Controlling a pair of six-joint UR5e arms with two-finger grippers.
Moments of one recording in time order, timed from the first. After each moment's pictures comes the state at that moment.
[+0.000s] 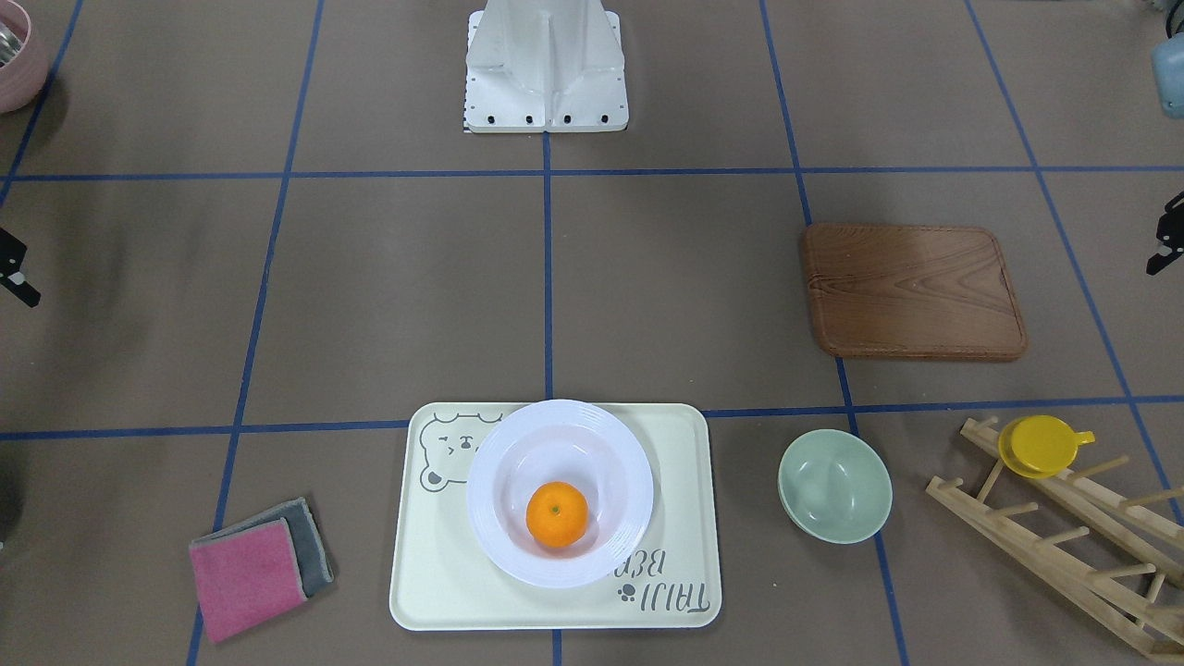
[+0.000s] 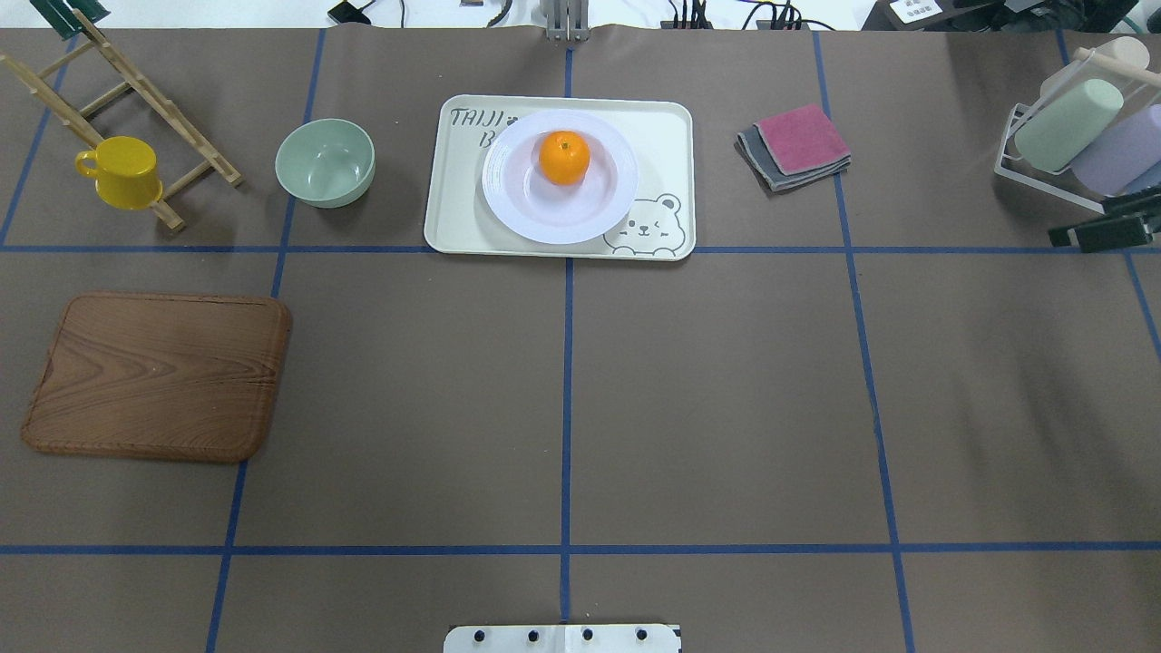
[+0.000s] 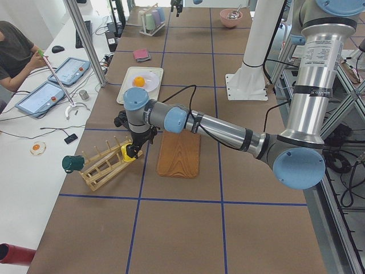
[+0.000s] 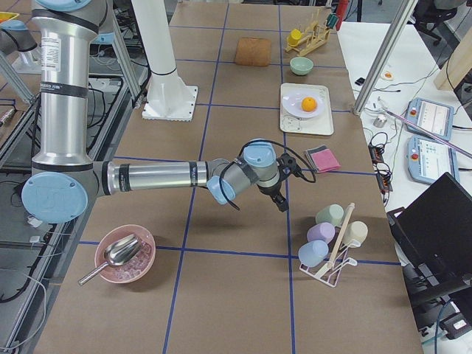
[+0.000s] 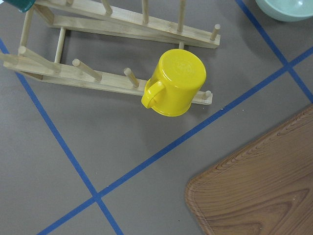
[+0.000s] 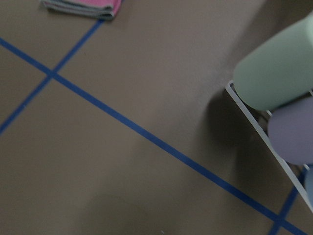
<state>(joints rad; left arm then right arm) -1.42 -1.70 -1.74 -1.56 -2.34 0.28 1.36 -1.65 1.70 -1.14 2.29 -0.15</state>
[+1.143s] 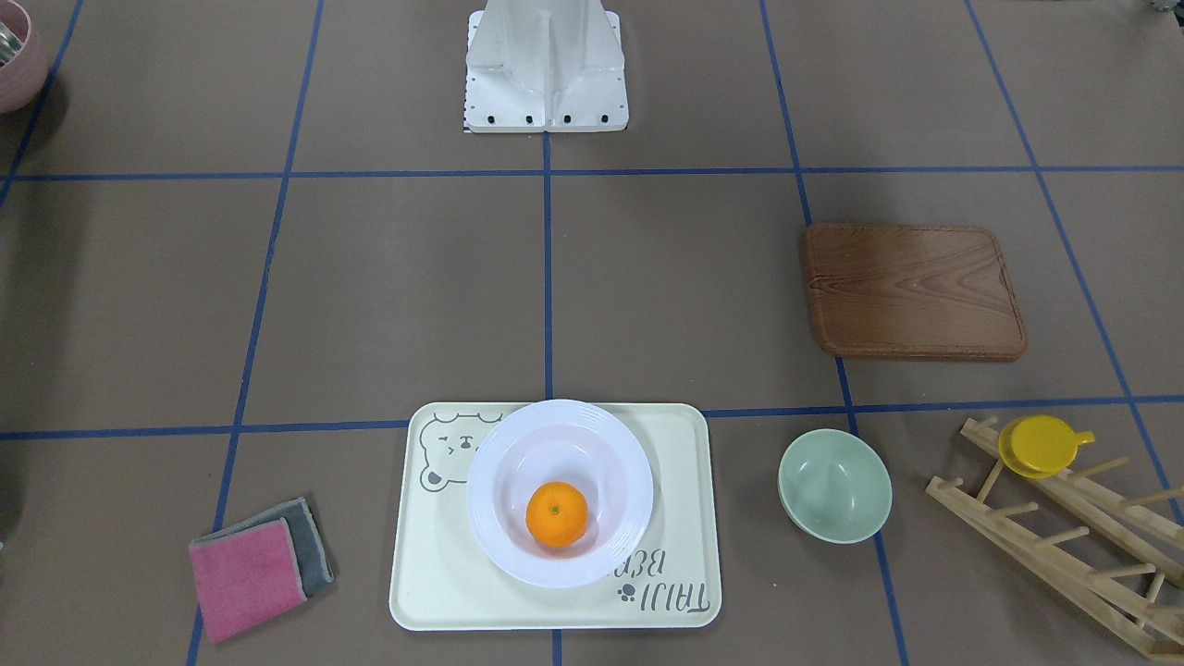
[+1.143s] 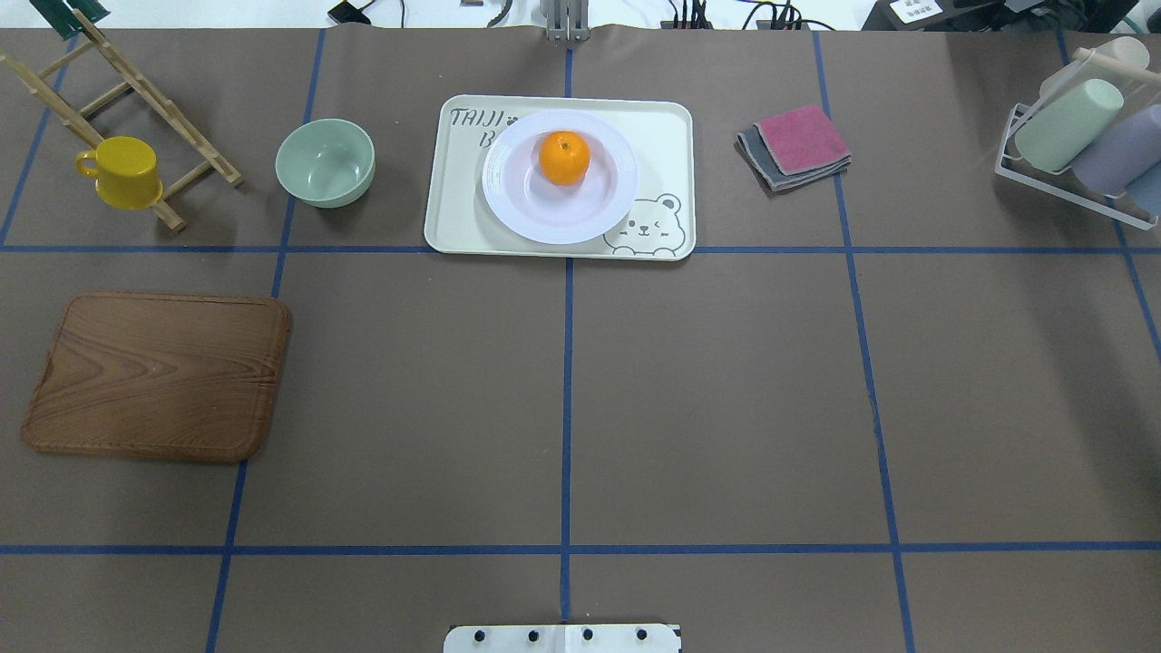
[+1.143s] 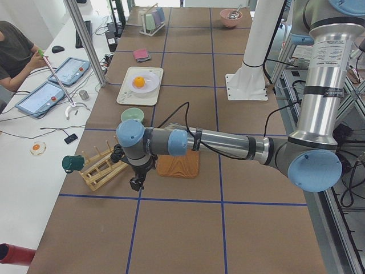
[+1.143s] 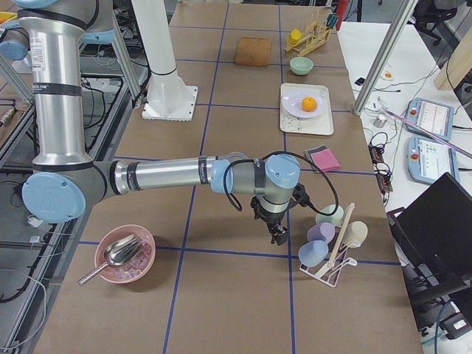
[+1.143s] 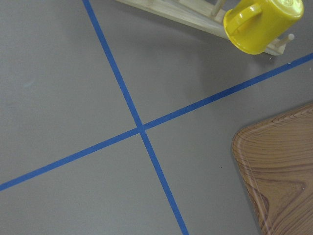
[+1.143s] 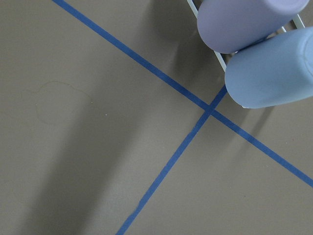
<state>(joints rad) -1.55 -1.68 -1.60 -1.47 -2.37 0.34 1.54 -1.55 1.70 -1.74 2.31 -0.58</state>
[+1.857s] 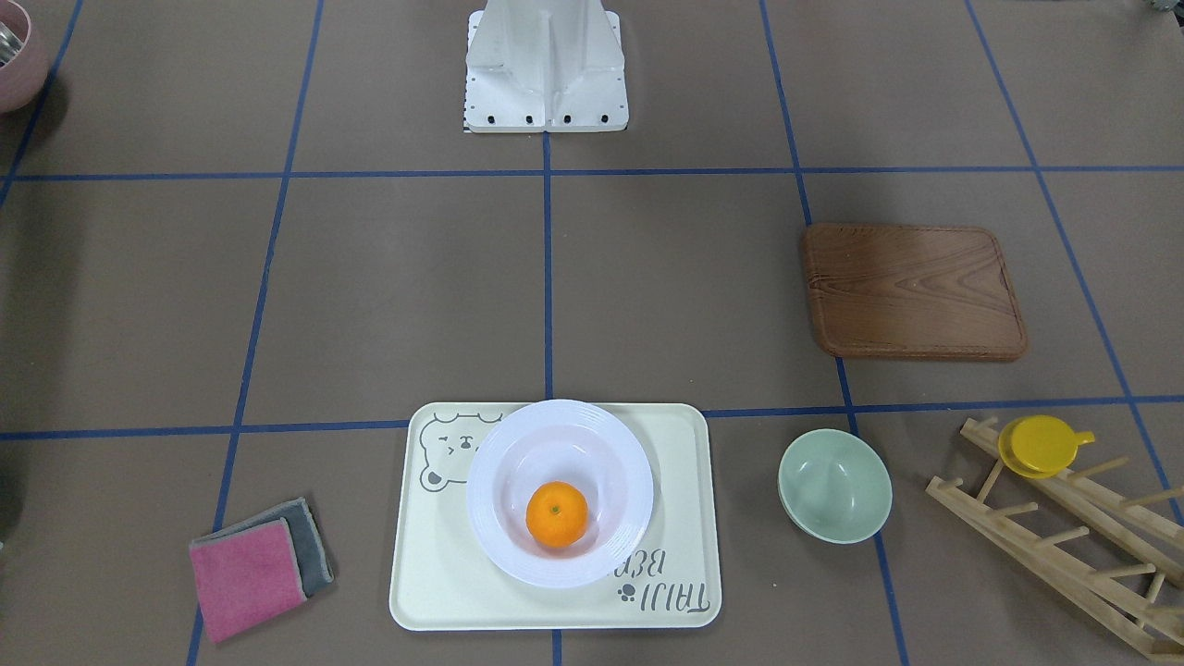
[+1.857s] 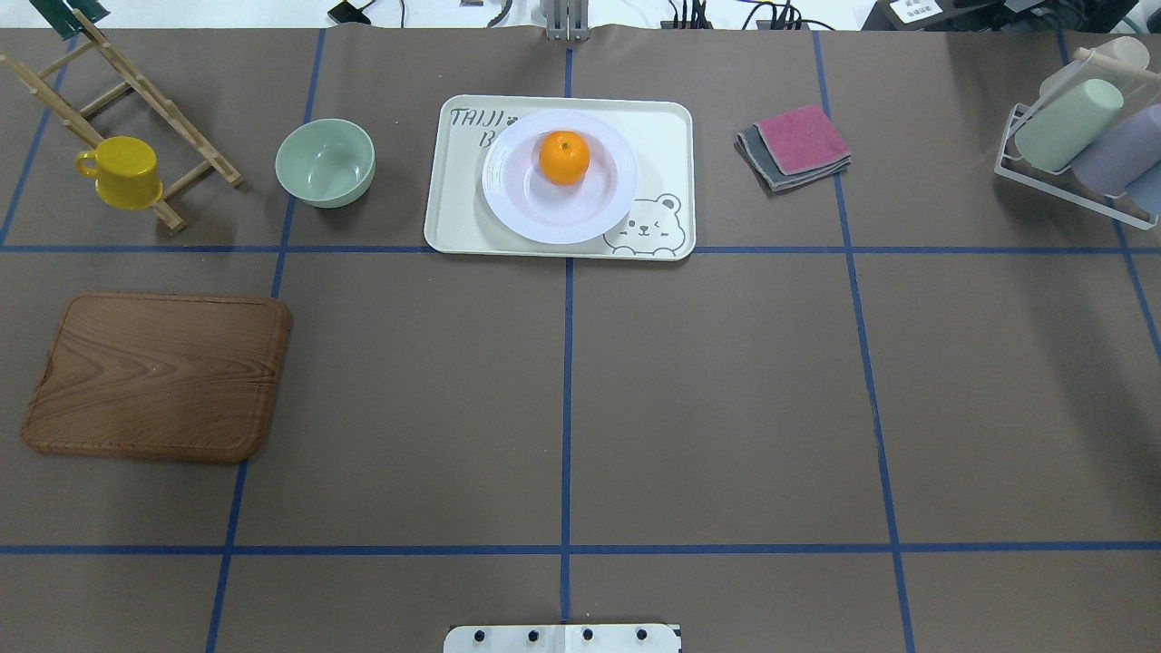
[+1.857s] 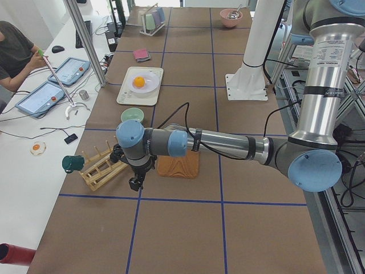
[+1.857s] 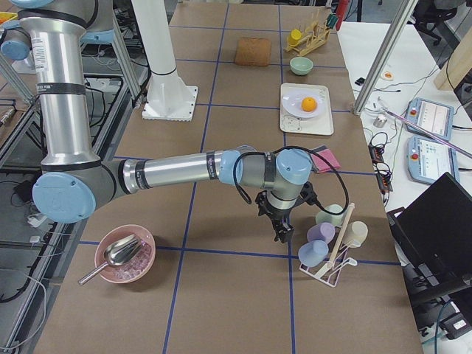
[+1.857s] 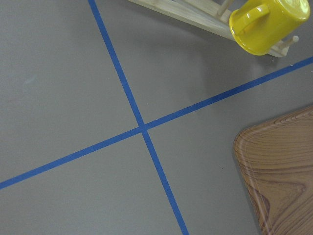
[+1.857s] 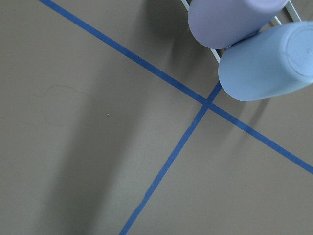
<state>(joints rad) -1.55 -1.67 -1.60 -1.48 -2.37 0.35 1.56 -1.51 1.69 -1.83 2.31 -0.60</state>
